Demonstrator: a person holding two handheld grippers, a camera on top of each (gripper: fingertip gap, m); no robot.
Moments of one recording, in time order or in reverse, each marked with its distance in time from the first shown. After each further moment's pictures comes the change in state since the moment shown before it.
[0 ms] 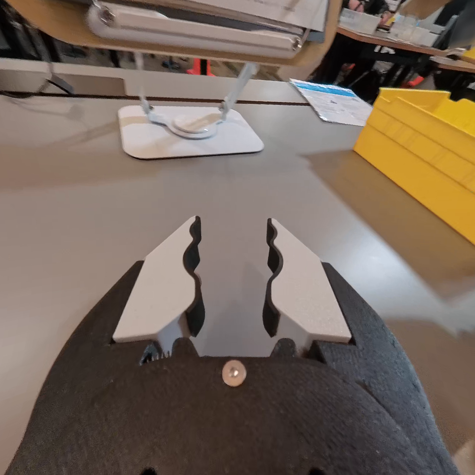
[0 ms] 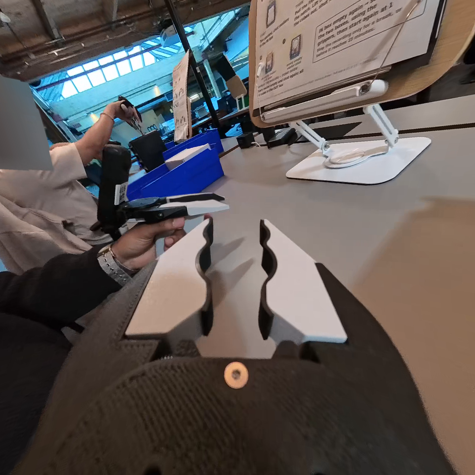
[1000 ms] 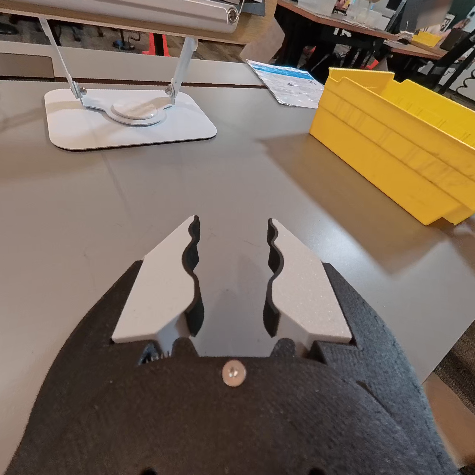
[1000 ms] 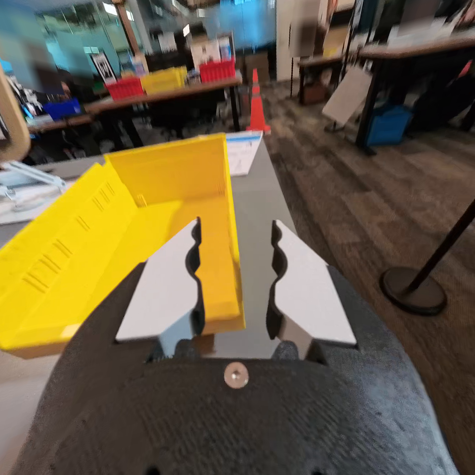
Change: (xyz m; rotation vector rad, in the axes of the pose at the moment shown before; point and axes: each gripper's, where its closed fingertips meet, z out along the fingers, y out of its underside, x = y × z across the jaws) left arm 0.049 0.012 0.004 -0.050 0.140 0.011; right arm 0.226 -0.063 -0.305 0.136 0.976 -0.123
